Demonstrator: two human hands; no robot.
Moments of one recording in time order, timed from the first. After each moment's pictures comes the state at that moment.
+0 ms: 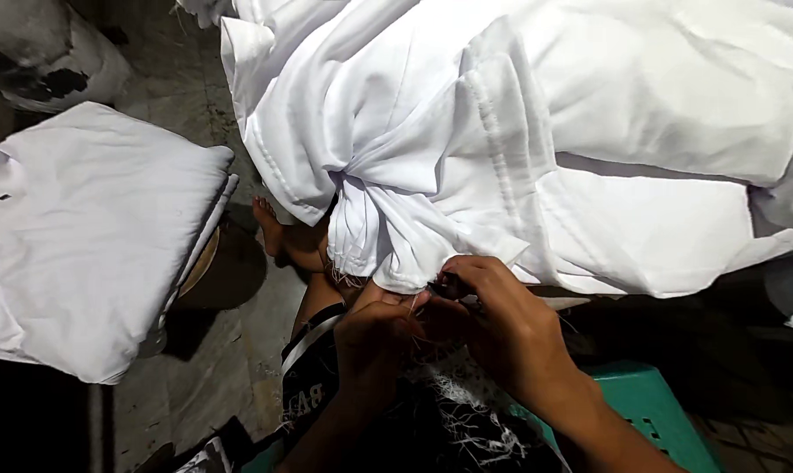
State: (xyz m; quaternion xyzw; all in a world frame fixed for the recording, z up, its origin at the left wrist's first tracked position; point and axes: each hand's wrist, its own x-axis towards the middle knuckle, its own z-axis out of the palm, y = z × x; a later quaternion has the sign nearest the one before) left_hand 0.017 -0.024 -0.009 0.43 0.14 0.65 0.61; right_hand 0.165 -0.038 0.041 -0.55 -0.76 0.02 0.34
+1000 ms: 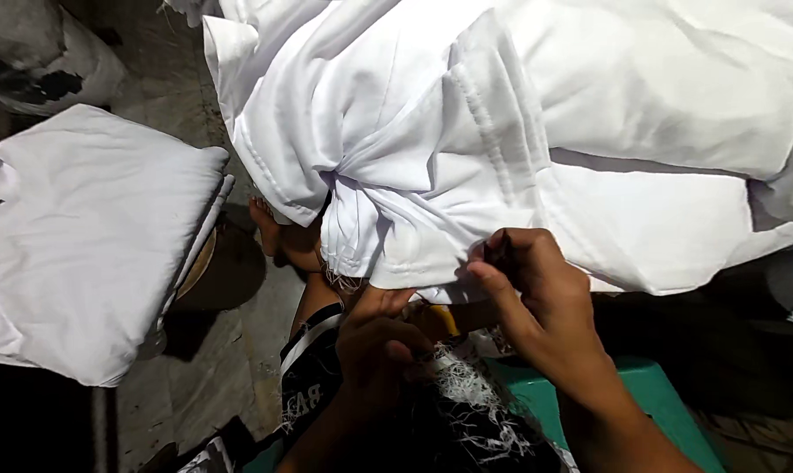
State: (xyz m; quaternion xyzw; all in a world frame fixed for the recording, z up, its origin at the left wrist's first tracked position) left_hand 0.021 -0.022 -0.014 0.53 0.17 0.65 0.51; right_hand 0.194 -0.029 0.046 -0.56 -0.72 0.13 0.39
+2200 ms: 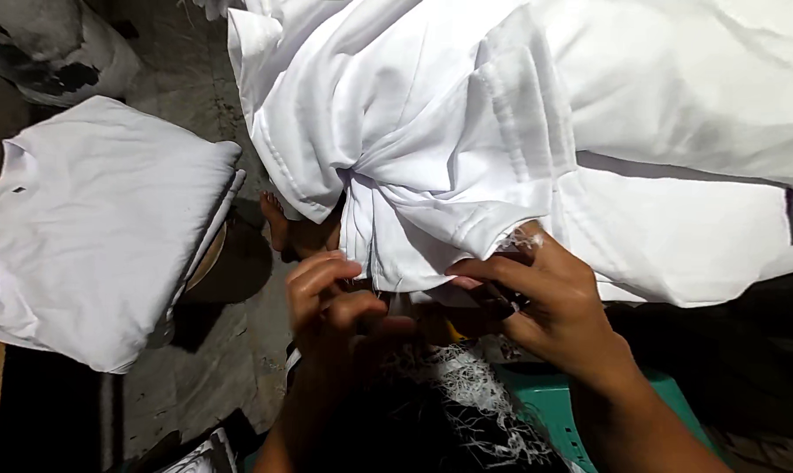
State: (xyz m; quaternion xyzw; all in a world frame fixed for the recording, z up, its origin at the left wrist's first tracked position) left_hand -0.023 0.008 0.004 0.71 0.36 0.59 0.11; right_hand 0.195 -0.007 0.049 -0.45 -0.81 0.05 0.38
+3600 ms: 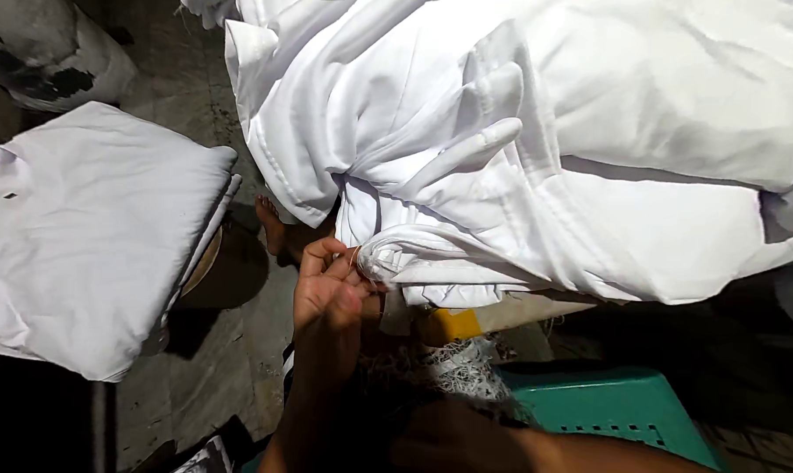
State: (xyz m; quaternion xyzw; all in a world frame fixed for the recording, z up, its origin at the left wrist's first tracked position) left_hand -0.013 0.009 0.018 0.33 0.19 0.62 0.69; right_hand 0.131 -0.091 0.048 -0.26 -0.89 0.24 0.28
